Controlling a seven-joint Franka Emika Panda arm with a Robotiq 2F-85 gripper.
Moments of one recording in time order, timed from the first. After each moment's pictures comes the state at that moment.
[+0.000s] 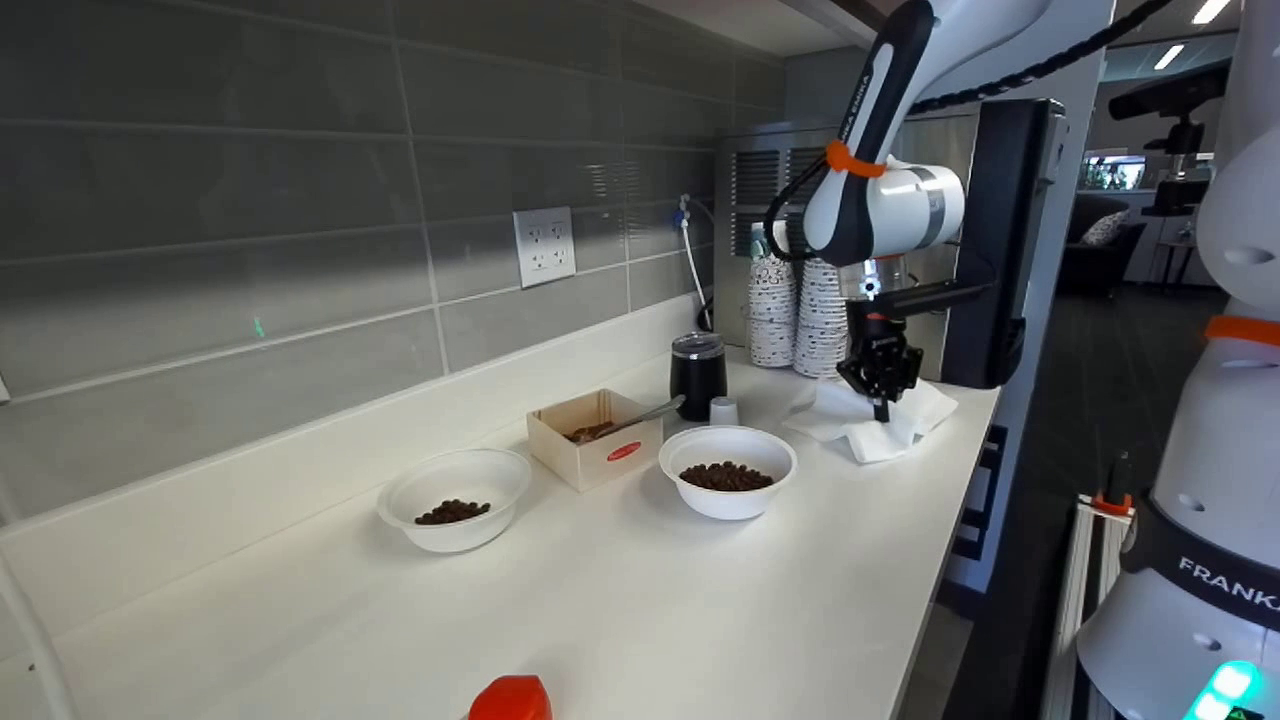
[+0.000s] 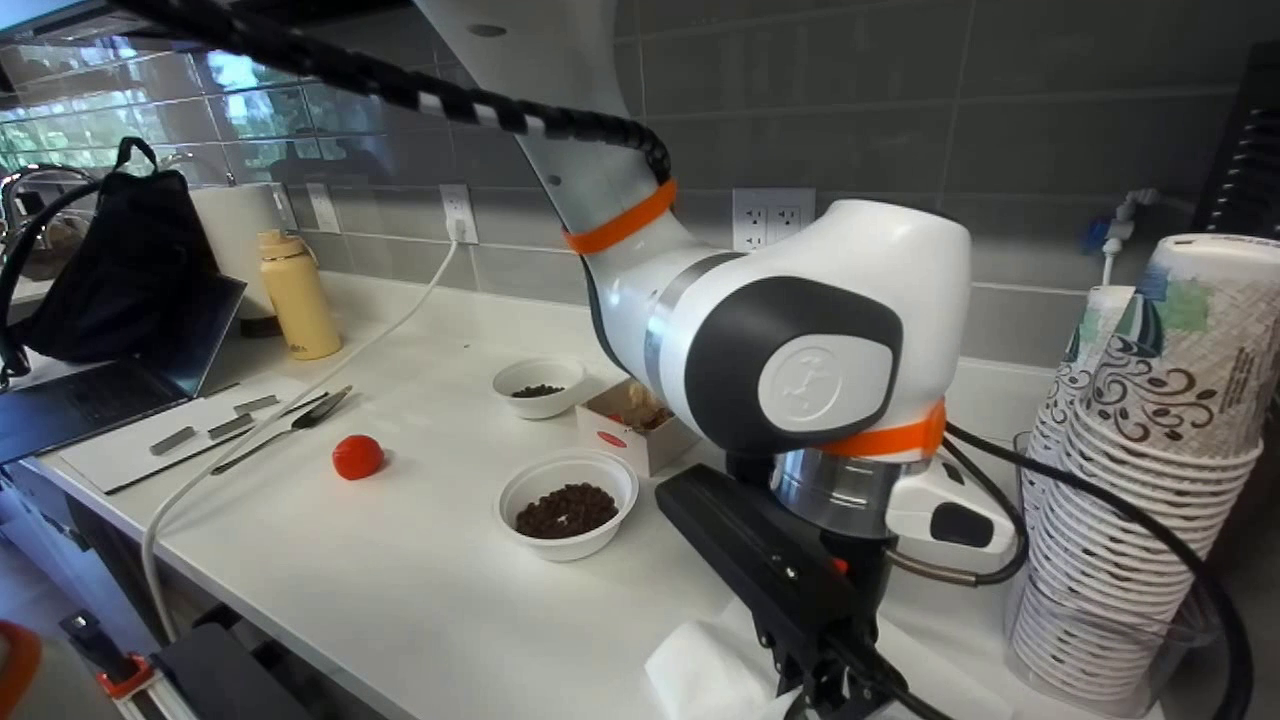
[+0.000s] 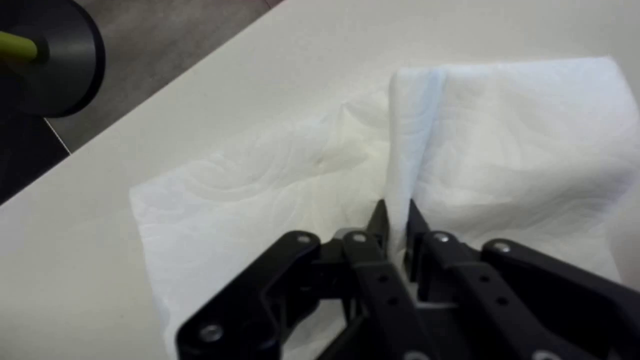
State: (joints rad) arm -0.31 0.18 -0.36 -2.53 -0.06 2.53 -0.10
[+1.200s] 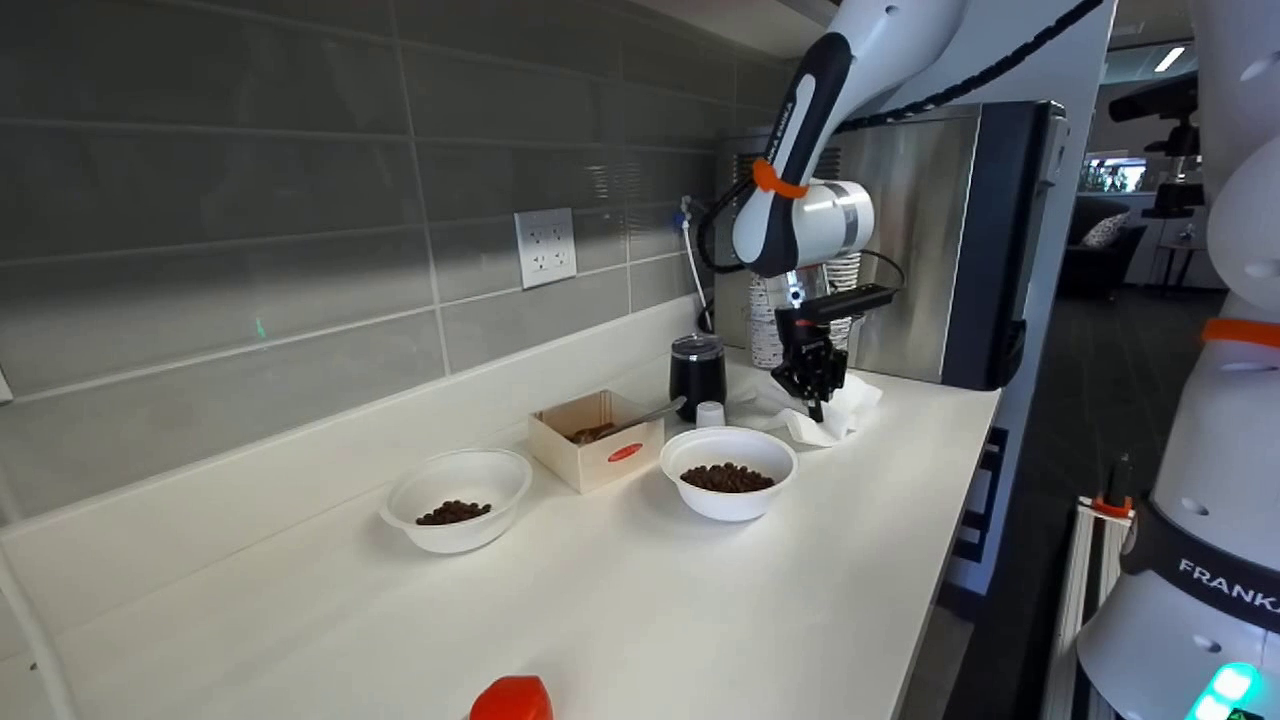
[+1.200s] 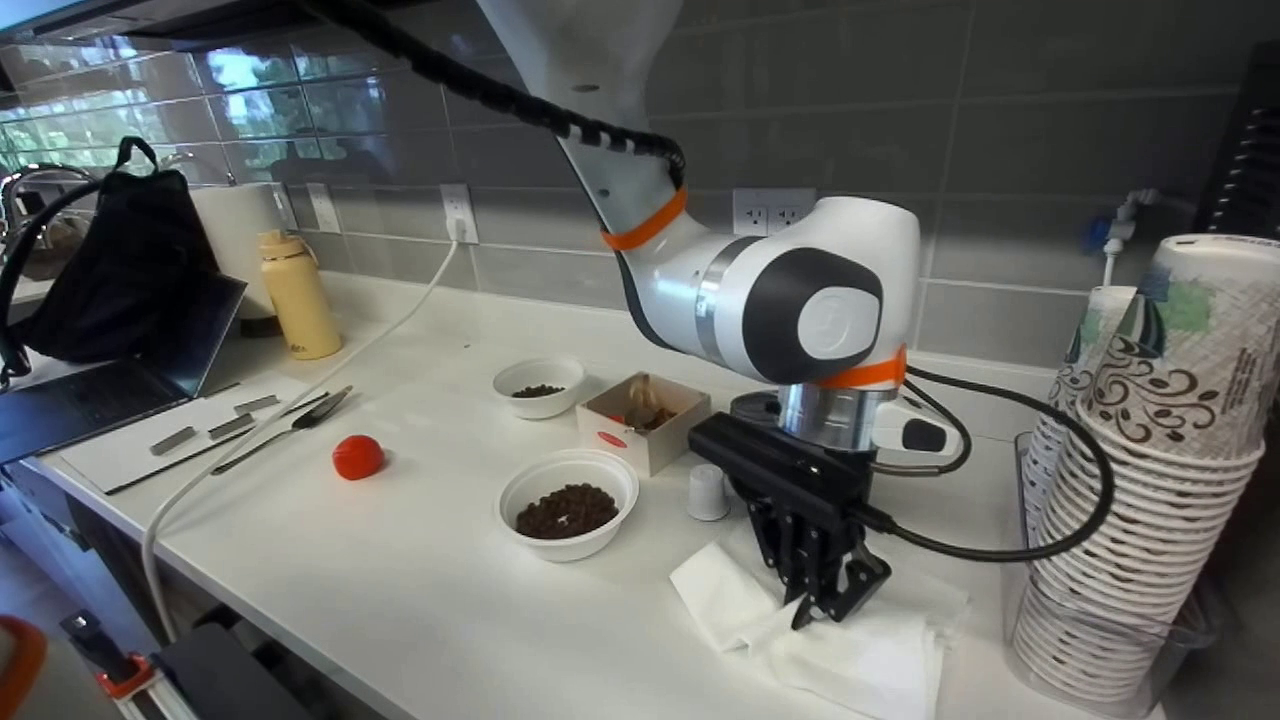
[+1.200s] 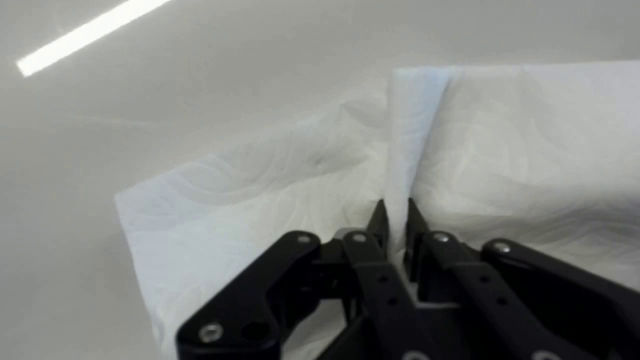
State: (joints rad) arm -0.26 0.35 -0.24 -2.31 -0.06 2.43 -0.08
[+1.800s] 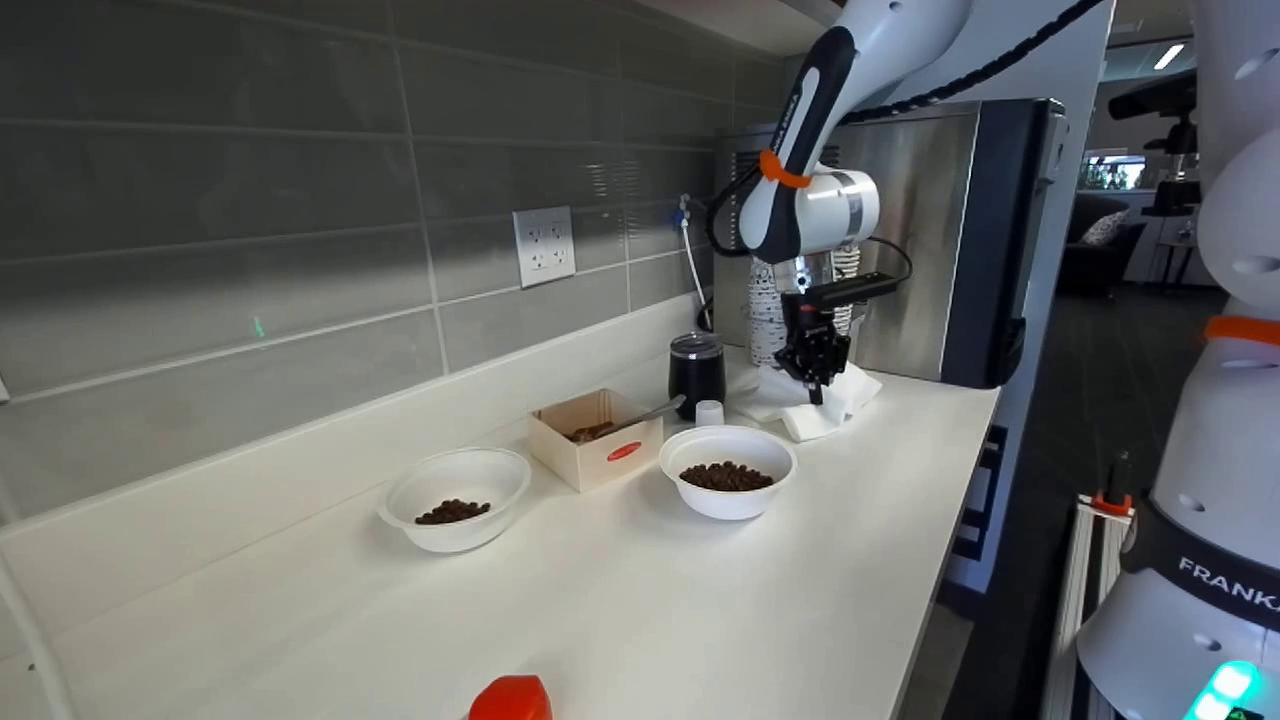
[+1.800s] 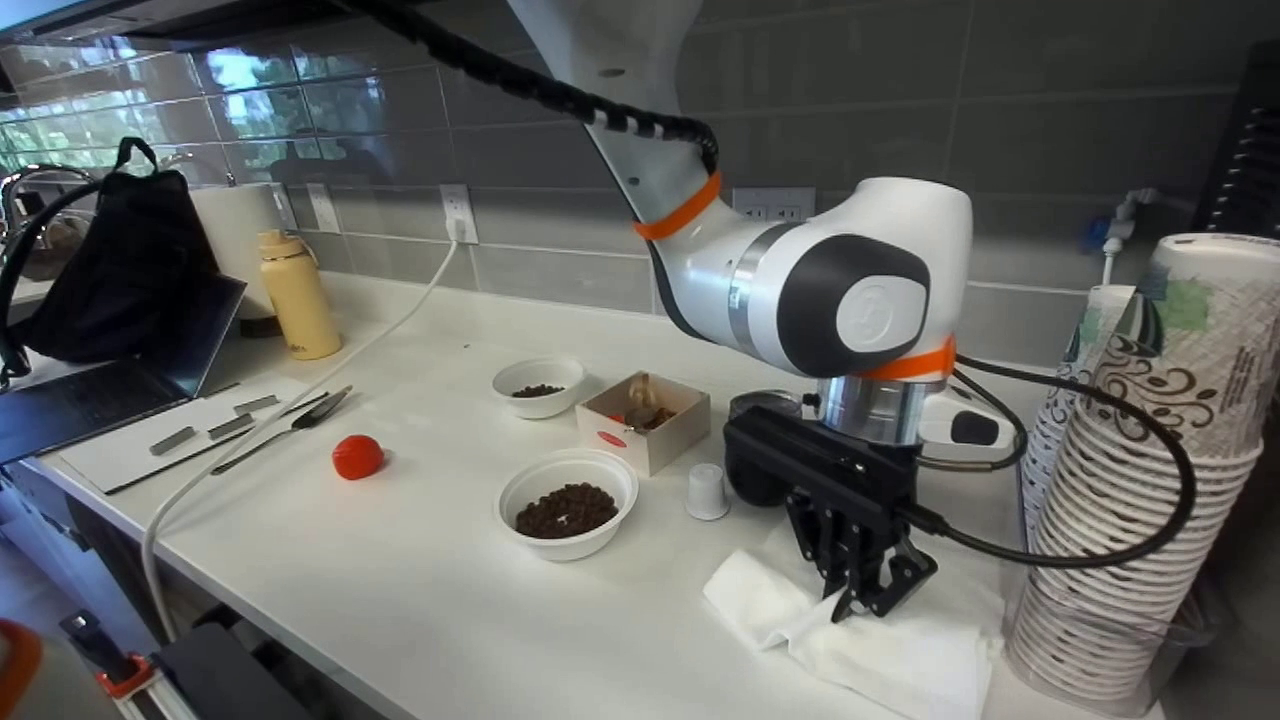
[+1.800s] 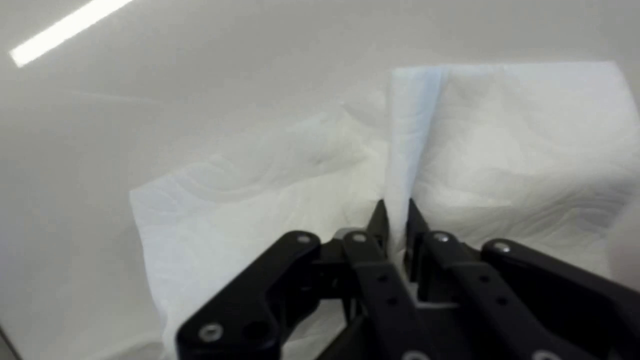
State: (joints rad) arm -0.30 0.35 -0.25 -2.26 -0.03 2.44 -0.11
